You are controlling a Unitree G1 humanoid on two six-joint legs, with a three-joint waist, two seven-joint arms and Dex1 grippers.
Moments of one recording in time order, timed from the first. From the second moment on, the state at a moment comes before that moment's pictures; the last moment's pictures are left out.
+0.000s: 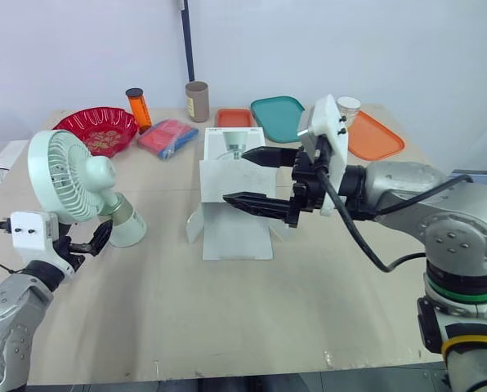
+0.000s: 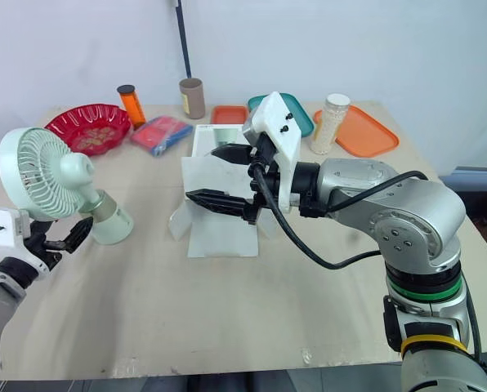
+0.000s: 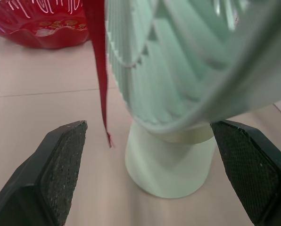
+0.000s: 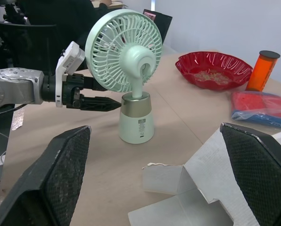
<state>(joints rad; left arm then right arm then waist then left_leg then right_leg) 0.09 0.49 0.51 -0.40 -0.55 0.58 -0.35 -0.83 -0.65 0.03 -0.53 0.98 1.06 0.50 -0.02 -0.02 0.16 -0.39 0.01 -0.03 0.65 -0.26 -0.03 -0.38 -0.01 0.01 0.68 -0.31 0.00</state>
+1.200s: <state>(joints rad) 0.32 0.90 0.57 -0.71 -0.88 0.63 -0.97 -0.42 -0.67 0.00 -0.80 0.90 1.12 0.24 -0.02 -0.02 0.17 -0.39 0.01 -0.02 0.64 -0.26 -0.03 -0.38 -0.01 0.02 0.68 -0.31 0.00</state>
